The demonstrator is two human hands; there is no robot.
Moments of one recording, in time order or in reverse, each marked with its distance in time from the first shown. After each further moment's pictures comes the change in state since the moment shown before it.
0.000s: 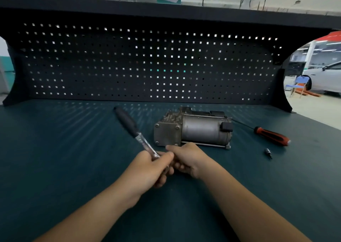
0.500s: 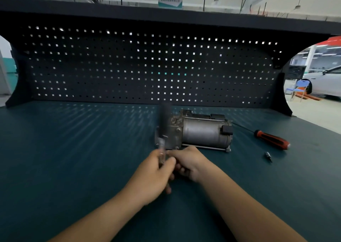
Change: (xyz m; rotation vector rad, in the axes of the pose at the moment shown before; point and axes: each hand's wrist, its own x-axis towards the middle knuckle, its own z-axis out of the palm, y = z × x) left_hand -0.001 -0.009 0.005 0.217 0.088 0.117; right_hand 0.002 0.002 0.004 0.029 0.021 0.017
